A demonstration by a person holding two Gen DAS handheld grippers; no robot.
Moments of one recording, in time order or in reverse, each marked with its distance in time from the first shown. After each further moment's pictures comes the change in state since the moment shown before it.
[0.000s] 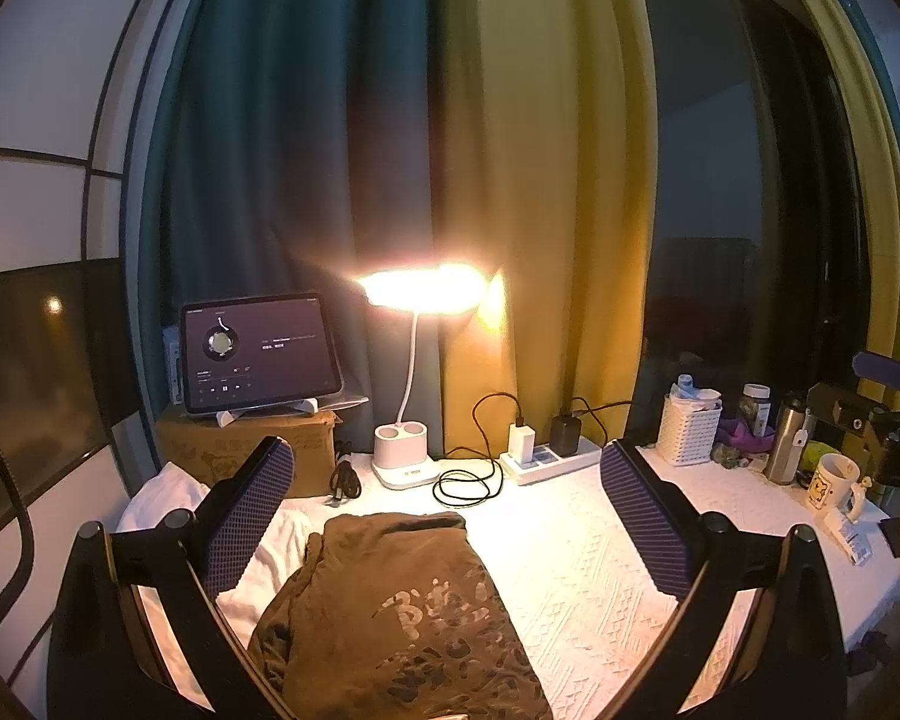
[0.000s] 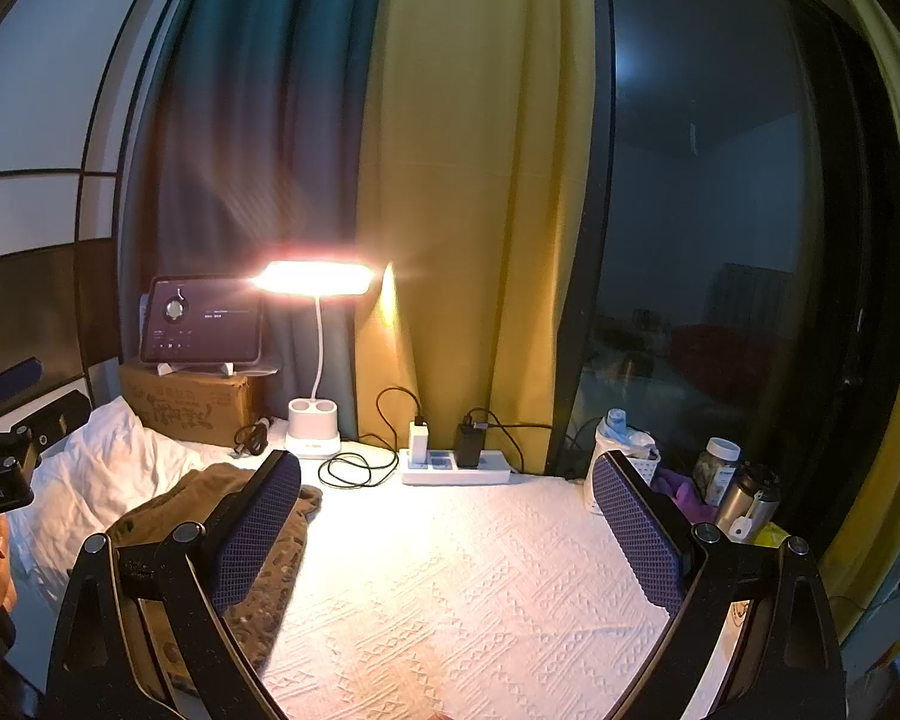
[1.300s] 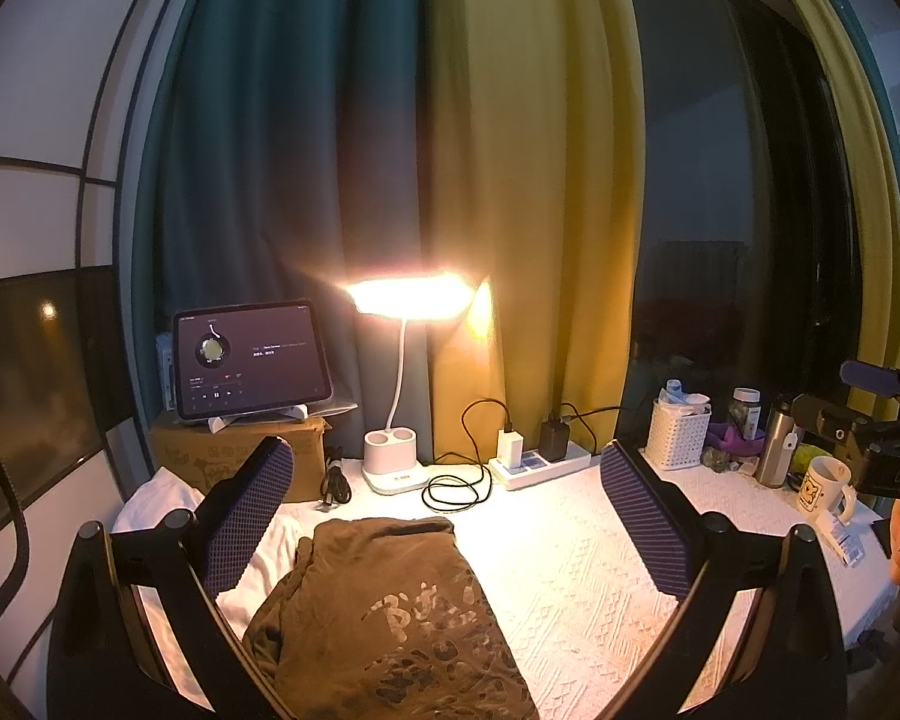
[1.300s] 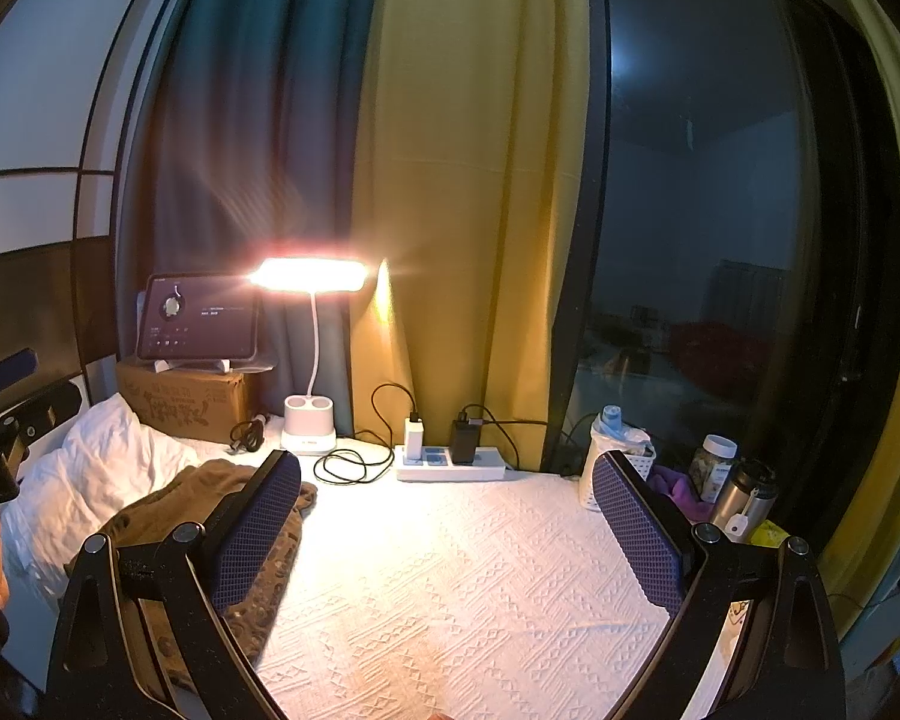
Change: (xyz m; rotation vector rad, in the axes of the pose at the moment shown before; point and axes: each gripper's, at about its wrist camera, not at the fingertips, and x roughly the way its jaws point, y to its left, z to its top) left arm -0.003 -0.006 0.004 0.007 -0.011 -0.023; right arm -0.001 -0.005 -0.004 0.007 0.008 -0.008
